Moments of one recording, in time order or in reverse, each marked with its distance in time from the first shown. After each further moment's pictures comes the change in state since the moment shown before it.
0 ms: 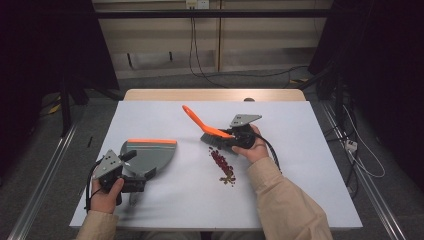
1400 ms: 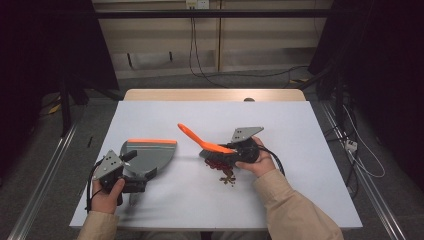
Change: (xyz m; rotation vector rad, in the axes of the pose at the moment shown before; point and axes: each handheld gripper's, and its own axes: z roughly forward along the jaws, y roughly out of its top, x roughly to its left) left arm -0.003 0.001 0.000 -0.003 0.003 -0.002; right arm 0.040 -0.008 -0.024 0.047 0.107 -0.063
